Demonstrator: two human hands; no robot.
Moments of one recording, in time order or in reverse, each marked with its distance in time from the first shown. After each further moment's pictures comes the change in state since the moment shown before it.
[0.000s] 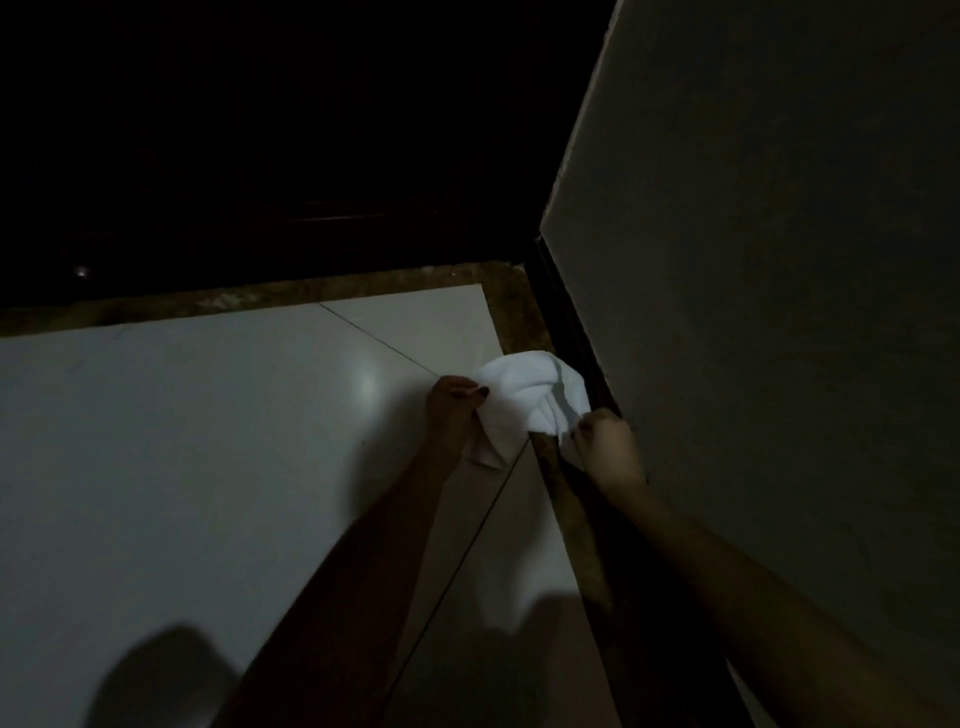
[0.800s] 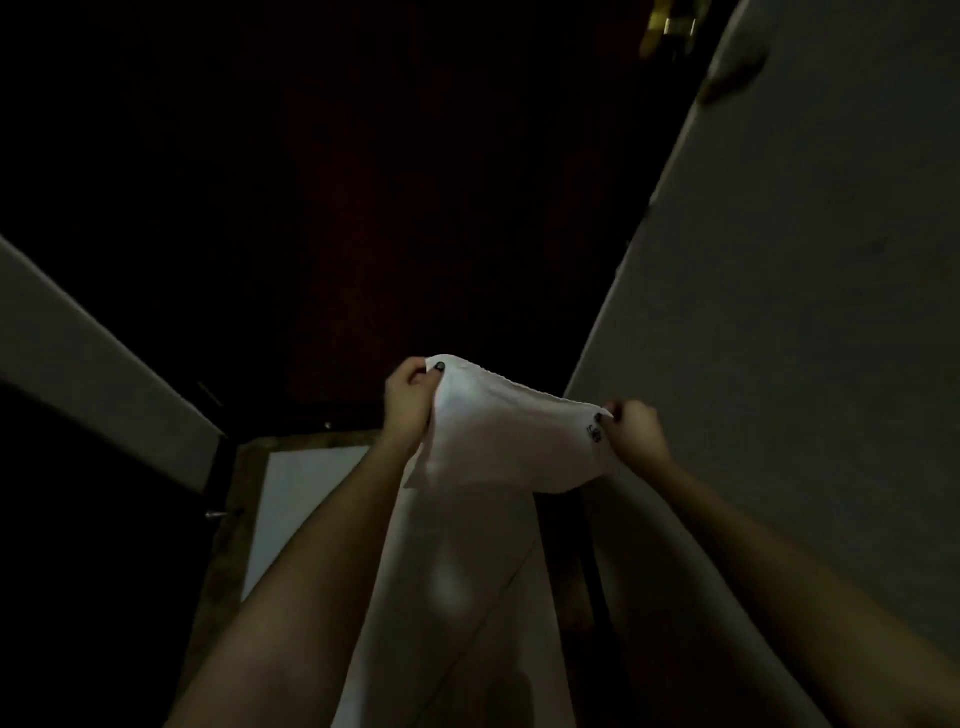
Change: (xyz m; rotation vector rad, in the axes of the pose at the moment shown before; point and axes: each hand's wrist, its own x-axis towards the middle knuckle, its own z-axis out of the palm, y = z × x) left_hand -0.249 0.543 -0.157 0.046 0.143 0.181; right_hand -0.149 -0.294 -0.495 0.194 -0.031 -0.097
